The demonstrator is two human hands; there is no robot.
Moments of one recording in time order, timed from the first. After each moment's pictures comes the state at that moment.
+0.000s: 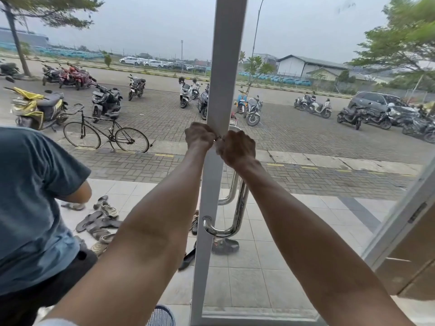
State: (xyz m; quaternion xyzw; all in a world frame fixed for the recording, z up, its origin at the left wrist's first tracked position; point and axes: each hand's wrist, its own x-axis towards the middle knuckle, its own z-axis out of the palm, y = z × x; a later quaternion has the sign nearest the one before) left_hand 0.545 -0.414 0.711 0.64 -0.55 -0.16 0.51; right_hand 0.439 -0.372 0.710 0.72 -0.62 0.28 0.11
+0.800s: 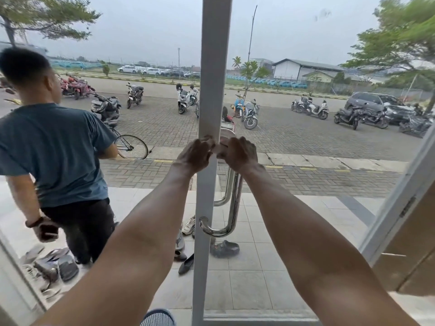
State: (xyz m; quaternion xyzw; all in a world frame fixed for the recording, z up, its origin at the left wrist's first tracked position) left_hand 0.549 -0.380 0.684 0.47 -0.83 0.08 0.30; right_hand 0.400 -0.362 0.702 0.76 -0.58 0.28 0.09
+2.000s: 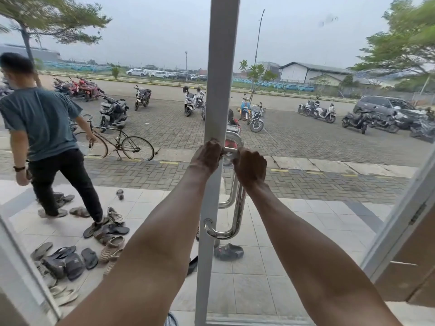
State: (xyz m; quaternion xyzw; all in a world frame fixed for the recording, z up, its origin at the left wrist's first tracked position) left_hand 0.522 -0.361 0.692 0.55 -0.76 0.03 0.34; right_hand 0.390 -0.362 0.666 0.69 -0.60 0.38 0.14
